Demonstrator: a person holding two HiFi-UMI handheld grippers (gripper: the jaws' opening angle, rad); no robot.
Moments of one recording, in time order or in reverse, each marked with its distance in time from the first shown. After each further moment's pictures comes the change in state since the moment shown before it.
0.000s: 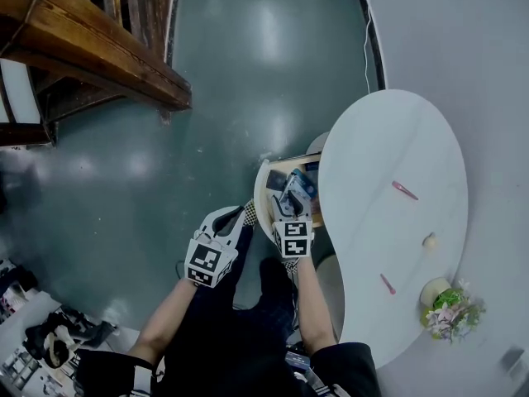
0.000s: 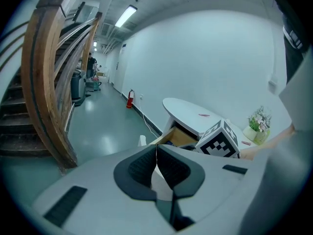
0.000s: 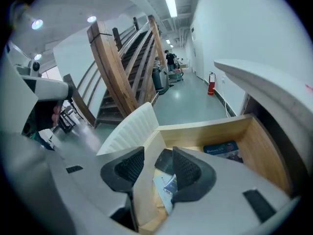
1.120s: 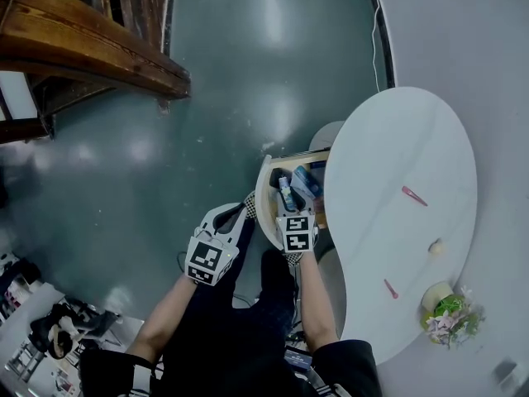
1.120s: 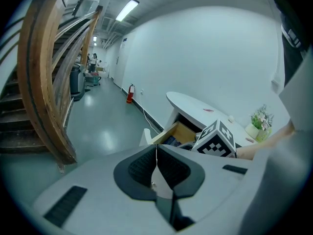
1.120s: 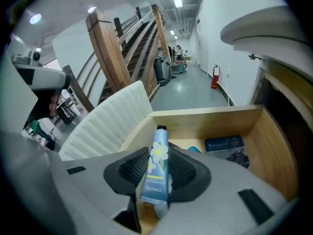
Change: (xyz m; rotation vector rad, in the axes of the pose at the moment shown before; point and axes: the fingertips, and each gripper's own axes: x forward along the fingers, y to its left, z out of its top) left arm 0.029 0.020 -0.012 -0.016 0.059 -0.005; right arm 0.038 -0.015 -0.019 -0.030 0.094 0.014
